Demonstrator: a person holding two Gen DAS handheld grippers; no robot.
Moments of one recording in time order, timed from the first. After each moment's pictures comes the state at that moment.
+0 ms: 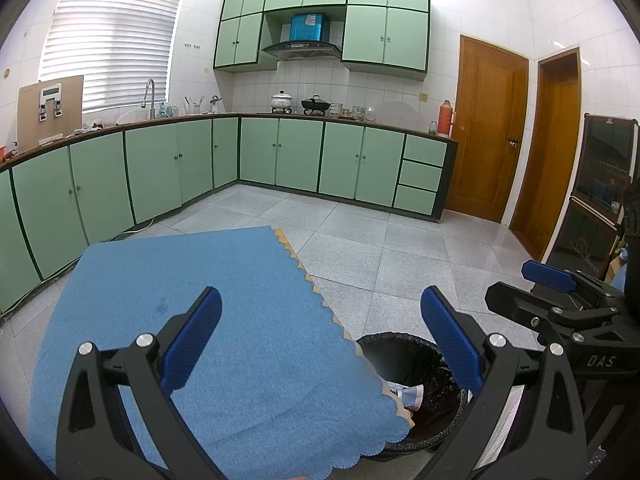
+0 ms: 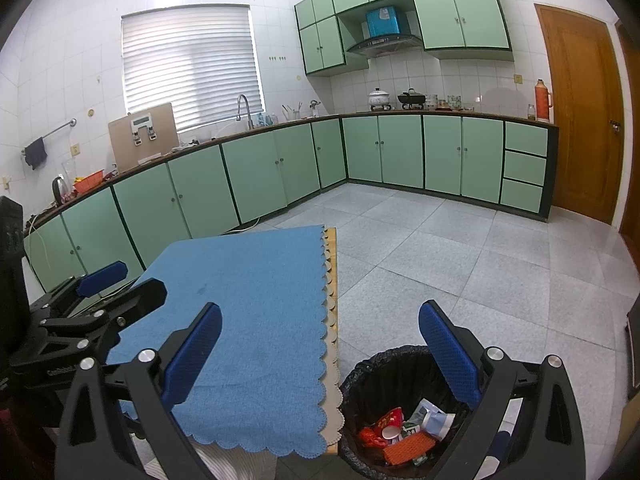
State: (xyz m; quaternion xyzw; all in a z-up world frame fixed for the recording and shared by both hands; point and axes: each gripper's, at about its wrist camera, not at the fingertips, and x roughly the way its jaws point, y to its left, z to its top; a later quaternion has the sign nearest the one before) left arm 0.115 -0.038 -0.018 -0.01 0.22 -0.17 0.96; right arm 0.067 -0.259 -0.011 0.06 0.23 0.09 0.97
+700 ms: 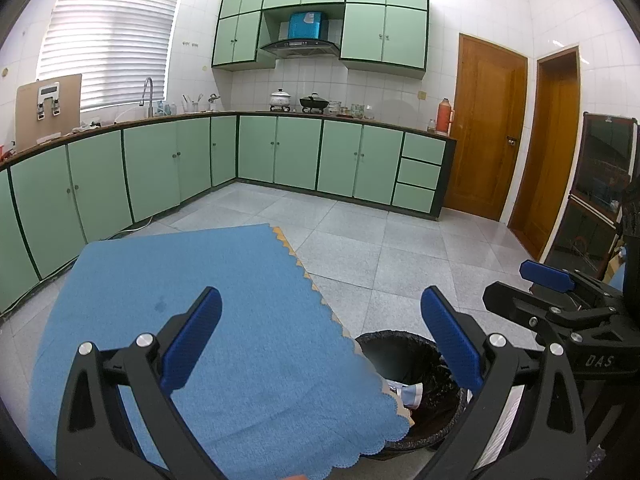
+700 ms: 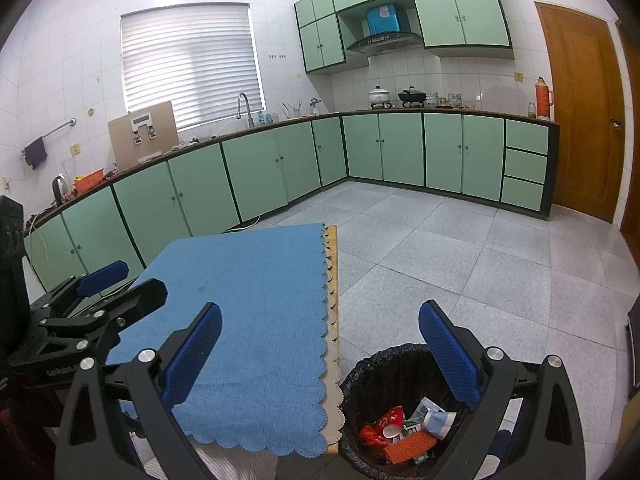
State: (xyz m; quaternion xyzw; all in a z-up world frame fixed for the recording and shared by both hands) left arm 0.115 -0.040 -0.019 -0.01 0.22 -0.17 0.96; right arm 0.066 -0.258 -0.012 0.06 0.23 0.08 0.97
